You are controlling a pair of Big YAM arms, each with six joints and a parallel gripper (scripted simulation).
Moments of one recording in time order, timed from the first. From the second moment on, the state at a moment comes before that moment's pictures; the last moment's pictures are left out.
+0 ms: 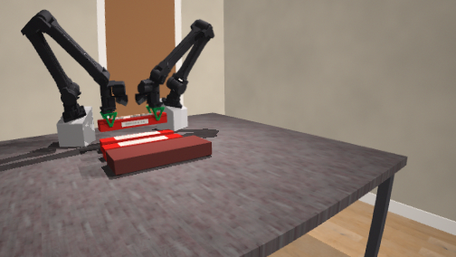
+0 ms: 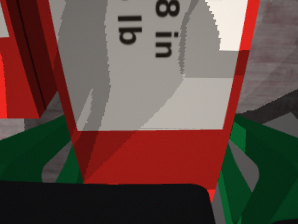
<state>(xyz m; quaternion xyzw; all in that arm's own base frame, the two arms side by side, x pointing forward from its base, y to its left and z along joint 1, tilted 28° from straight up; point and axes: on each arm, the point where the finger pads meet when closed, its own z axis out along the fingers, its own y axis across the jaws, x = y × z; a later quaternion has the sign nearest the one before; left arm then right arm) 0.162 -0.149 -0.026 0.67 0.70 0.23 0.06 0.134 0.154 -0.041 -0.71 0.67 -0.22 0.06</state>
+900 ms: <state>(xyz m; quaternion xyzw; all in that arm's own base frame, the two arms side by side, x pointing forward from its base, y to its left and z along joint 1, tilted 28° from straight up) 0.176 -0.143 -0.053 0.67 0.70 0.23 0.06 0.146 0.145 -0.068 -0.71 0.67 -0.23 0.06</state>
